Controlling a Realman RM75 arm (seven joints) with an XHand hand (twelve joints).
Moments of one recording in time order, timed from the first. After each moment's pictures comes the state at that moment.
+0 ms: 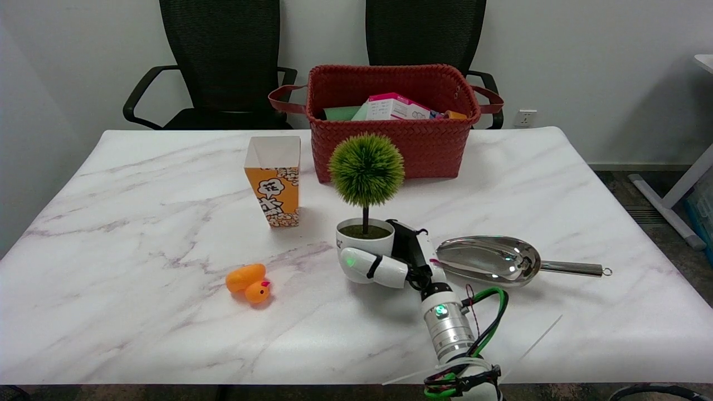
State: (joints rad) arm -0.12 -1.31 -2.32 1.41 1.44 0.99 0.26
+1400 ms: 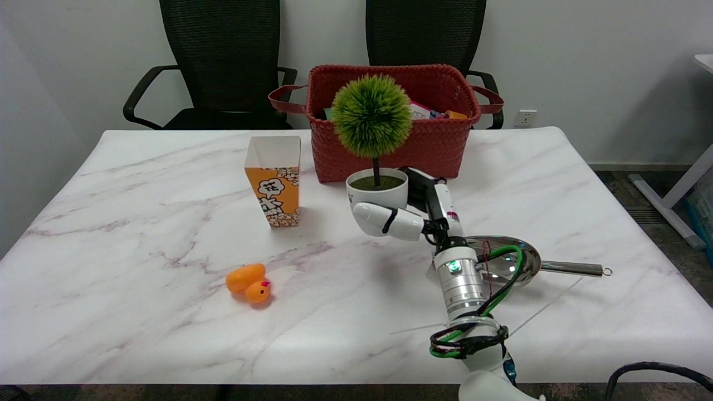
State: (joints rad) arm -0.05 -1.30 -2.19 1.44 1.30 0.99 0.27
